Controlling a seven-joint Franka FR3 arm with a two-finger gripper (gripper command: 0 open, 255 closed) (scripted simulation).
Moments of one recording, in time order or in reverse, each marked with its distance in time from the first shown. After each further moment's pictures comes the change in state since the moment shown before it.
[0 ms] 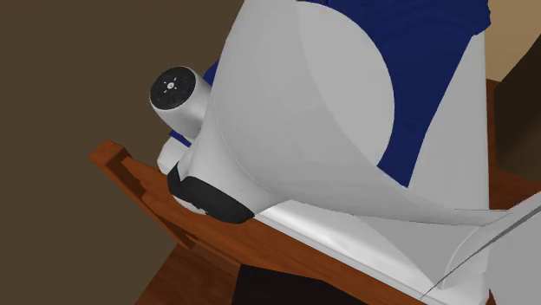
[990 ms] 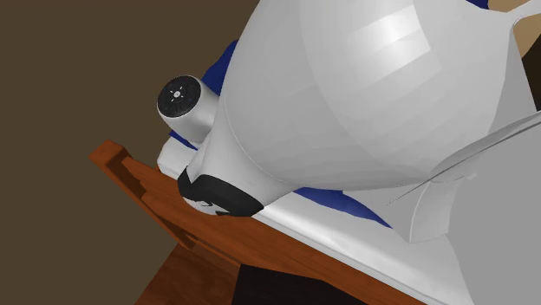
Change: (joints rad) arm 0.012 0.052 -0.027 0.017 -0.072 0.030 0.055
